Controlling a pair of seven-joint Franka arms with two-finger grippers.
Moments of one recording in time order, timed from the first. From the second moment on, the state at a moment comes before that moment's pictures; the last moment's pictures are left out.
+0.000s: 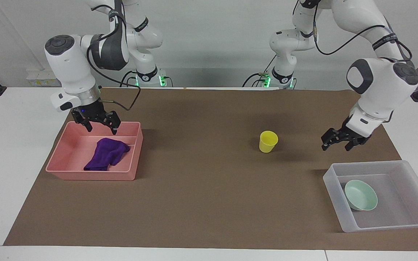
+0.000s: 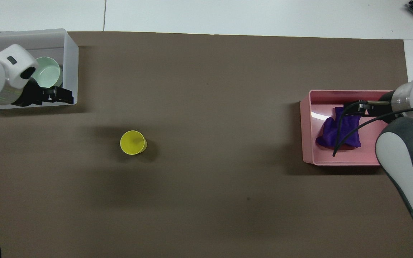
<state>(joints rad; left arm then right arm) 0.01 0.15 -0.08 -1.82 -0.07 2.04 0.02 0.01 -0.02 -0.04 -1.89 -0.03 1.97 0.11</state>
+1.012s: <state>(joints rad) -0.24 0.02 -0.08 -2.33 -0.05 2.50 -0.13 0.01 -0.08 -0.03 -1.59 -0.03 1.51 0.07</state>
